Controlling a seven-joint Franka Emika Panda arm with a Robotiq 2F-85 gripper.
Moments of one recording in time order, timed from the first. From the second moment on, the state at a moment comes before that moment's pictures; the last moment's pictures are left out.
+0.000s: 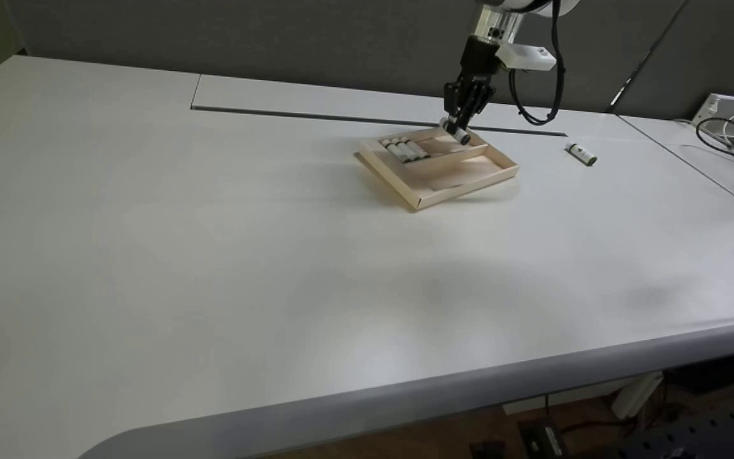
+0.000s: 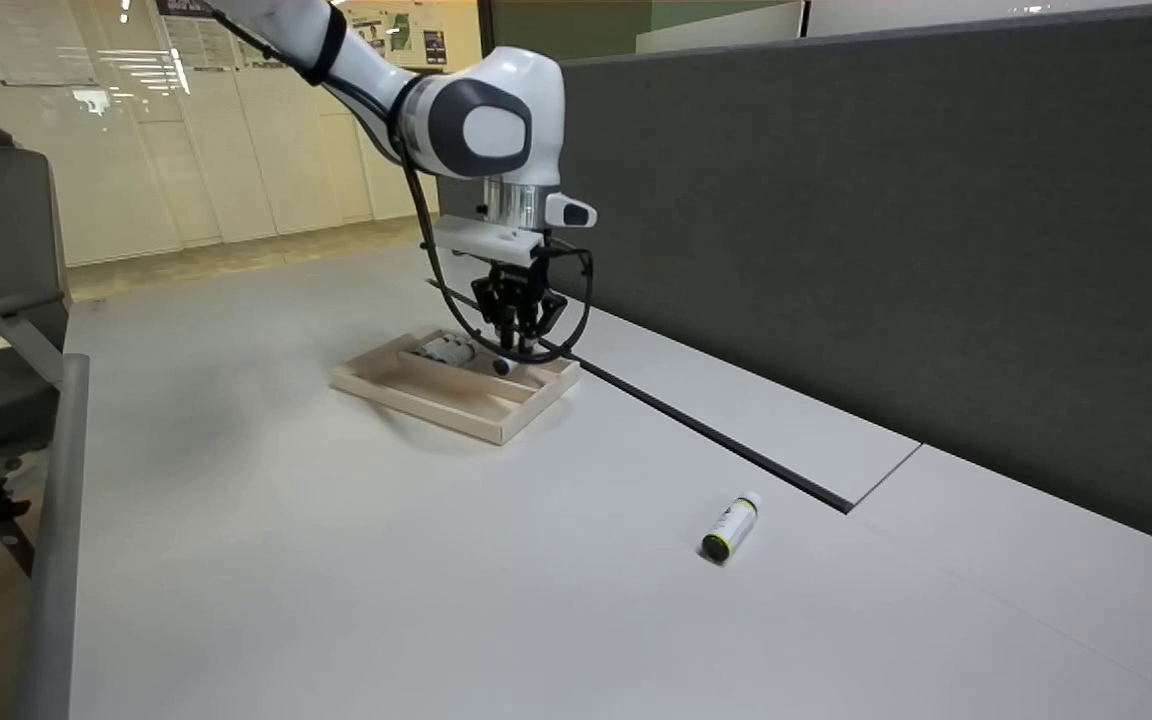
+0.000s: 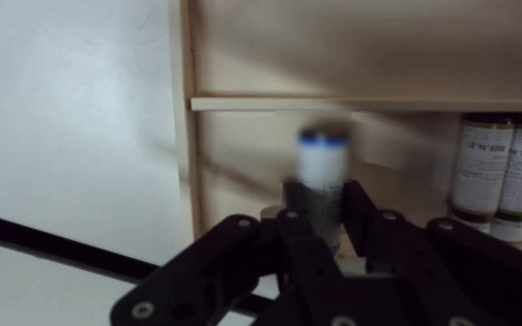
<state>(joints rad) -0.02 1.06 0.09 -1.20 -0.03 2.17 -0.33</state>
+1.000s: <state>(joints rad) -0.22 0.95 0.05 -1.38 0.00 2.35 -0.43</state>
